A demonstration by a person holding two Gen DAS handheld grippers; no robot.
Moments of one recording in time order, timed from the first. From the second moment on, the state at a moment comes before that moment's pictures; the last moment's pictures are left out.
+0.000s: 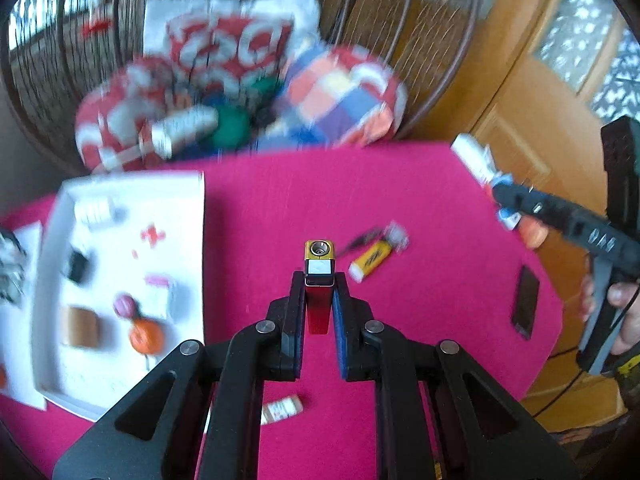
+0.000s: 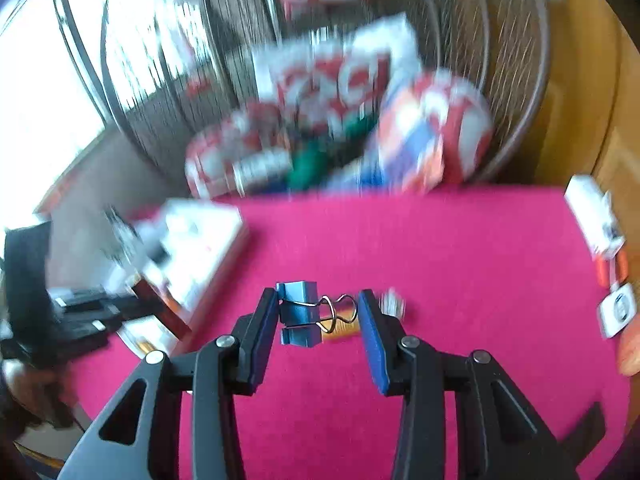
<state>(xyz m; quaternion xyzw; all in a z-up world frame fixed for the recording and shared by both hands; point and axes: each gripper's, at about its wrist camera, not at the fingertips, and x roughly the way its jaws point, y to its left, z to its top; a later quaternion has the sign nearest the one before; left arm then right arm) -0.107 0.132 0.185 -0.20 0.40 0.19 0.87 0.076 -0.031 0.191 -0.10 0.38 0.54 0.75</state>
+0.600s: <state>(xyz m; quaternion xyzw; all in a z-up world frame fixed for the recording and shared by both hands) -0.244 0.150 0.396 -0.11 0.17 0.31 0.93 0.012 -0.087 0.367 0.03 0.15 0.59 0.79</state>
